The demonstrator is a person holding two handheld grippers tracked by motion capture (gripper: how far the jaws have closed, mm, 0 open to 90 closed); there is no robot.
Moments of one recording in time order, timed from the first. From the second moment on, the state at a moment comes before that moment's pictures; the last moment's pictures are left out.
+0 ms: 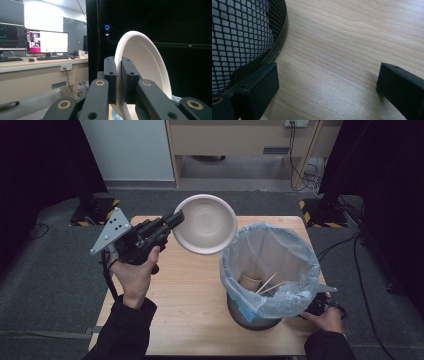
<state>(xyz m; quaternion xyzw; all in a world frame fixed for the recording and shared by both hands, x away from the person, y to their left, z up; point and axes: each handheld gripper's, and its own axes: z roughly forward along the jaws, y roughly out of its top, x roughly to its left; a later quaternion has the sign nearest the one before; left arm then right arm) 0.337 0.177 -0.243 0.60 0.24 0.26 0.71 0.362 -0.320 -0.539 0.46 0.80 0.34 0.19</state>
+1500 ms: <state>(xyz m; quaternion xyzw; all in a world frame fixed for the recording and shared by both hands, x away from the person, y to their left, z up) 0.353 0.079 -0.275 0.66 0.21 0.19 0.70 0.362 -0.320 -0.539 0.46 0.80 0.34 0.19</state>
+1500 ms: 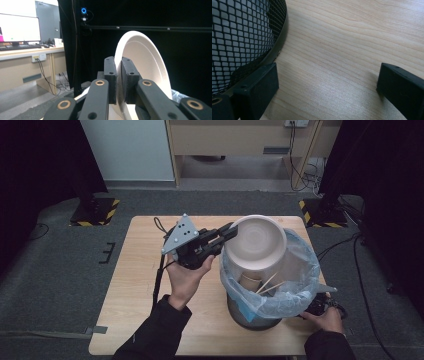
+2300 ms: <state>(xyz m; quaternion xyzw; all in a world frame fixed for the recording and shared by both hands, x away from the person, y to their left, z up) 0.362 0.071 -0.303 0.67 0.21 0.14 0.69 0.363 -0.320 -0.538 0.46 0.80 0.34 0.19</state>
